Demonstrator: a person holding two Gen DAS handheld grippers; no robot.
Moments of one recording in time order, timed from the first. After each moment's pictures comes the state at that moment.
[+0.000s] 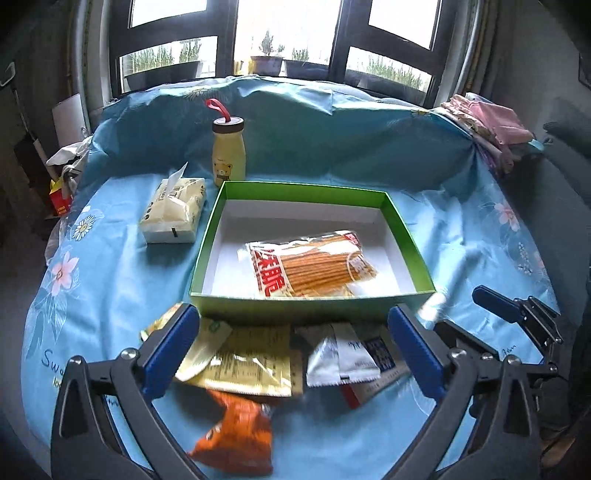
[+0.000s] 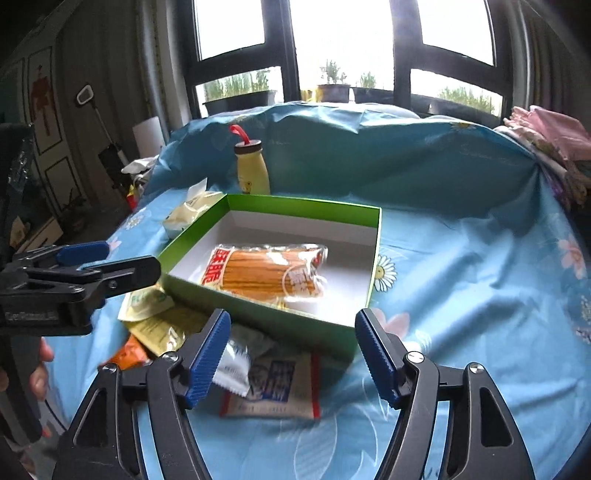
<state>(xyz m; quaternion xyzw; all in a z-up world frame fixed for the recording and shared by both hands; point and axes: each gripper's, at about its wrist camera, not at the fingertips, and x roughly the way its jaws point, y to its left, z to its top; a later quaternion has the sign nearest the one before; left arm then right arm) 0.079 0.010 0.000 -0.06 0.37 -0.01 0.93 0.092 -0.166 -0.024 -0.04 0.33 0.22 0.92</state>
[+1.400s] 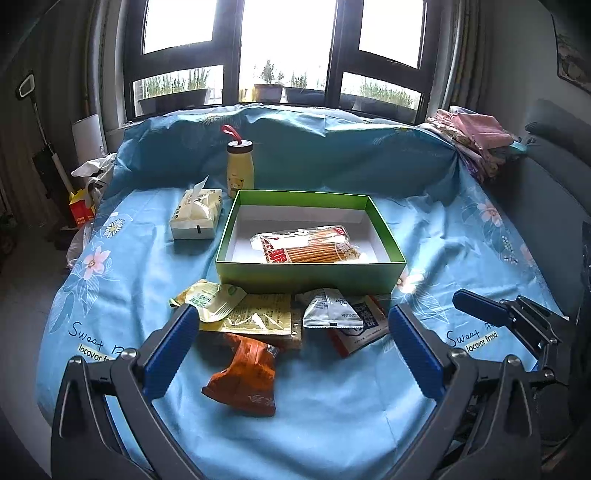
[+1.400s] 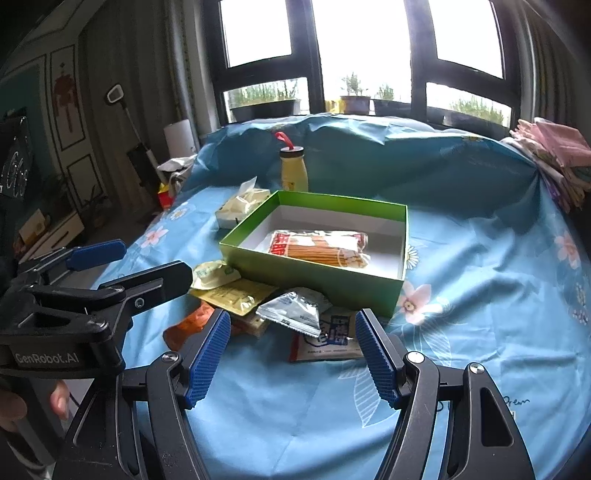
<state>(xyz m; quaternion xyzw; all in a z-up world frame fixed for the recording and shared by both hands) -0.013 -0.003 0.015 -0.05 0.33 0.00 0.94 0.008 -0.150 -0.007 -0.04 0.31 0.26 0.91</state>
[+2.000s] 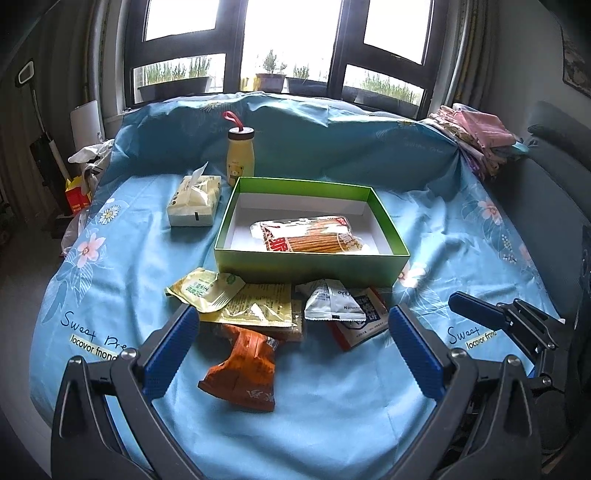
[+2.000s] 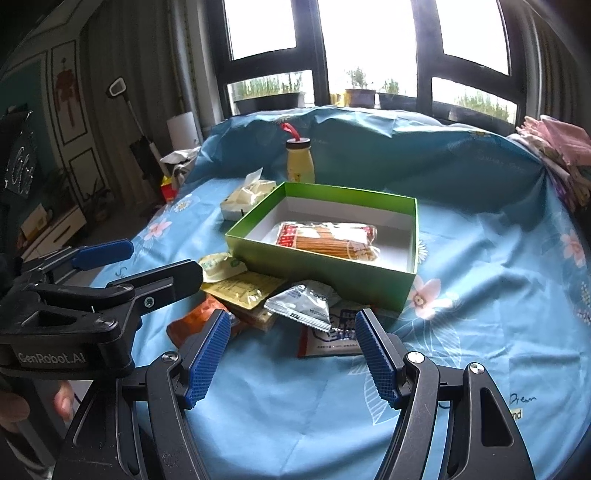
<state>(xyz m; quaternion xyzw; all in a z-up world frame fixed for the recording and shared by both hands) -0.006 0.004 0.005 -0.06 0.34 0.00 0.94 0.009 -0.140 -0.013 -0.04 0.32 0.26 0.91</state>
